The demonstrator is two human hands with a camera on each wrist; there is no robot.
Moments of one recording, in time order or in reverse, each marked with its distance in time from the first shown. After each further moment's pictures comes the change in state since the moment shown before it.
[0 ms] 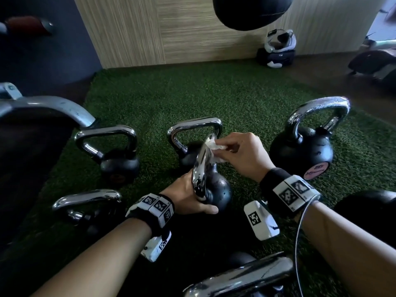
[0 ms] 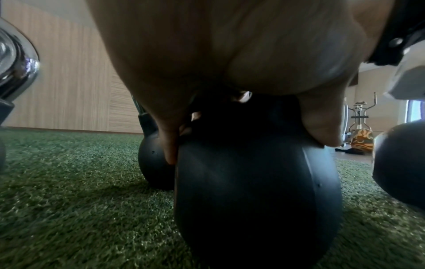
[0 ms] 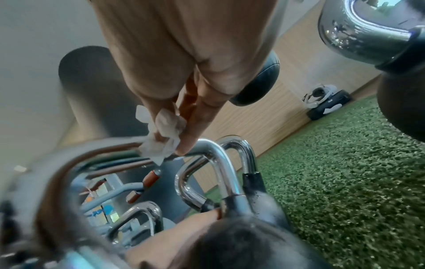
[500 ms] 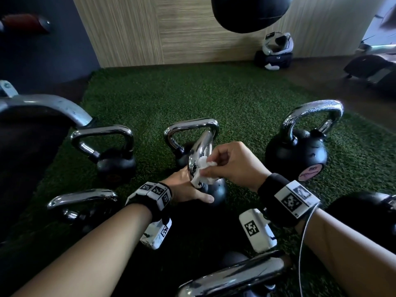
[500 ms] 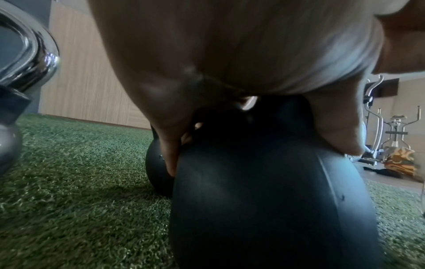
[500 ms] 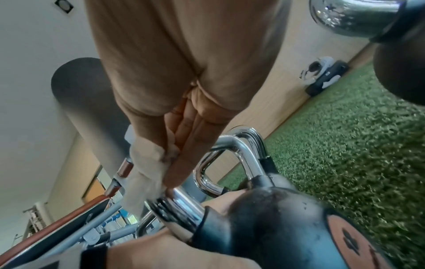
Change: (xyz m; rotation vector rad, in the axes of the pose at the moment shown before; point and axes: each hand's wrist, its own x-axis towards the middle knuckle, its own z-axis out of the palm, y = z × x) left_hand 0.020 0.004 -0.012 -0.089 -0.118 0.006; right_hand -0.015 -0.012 0.004 0.285 -0.247 0.181
